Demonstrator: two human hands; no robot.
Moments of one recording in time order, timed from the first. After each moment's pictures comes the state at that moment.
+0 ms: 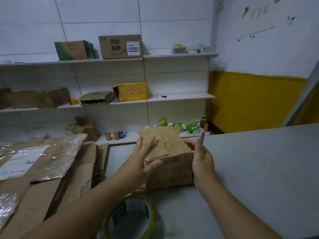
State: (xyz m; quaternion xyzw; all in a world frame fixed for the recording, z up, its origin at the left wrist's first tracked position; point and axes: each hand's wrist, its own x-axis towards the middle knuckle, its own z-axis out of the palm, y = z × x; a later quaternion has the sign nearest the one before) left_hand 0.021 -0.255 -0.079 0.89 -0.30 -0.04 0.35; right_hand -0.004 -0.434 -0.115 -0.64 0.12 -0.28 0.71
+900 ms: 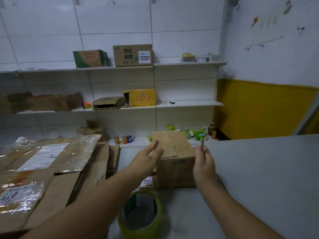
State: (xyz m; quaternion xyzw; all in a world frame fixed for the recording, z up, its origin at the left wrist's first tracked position) left_hand 0.016 -0.262 -0.067 0.81 -0.13 -0.12 0.57; right_hand -0.012 -0.425 -0.118 -0.69 0.11 -0.31 0.65
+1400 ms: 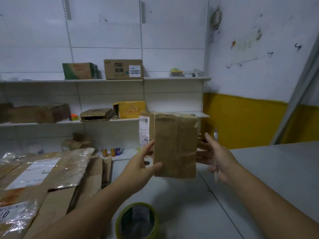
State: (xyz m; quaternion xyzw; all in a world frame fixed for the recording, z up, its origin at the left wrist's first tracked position) left_hand -0.002 -0.246 -0.050 0.77 -0.30 -0.01 0.56; right_hand -0.049 -0.476 -0.035 -0.64 0.16 -0.14 0.73
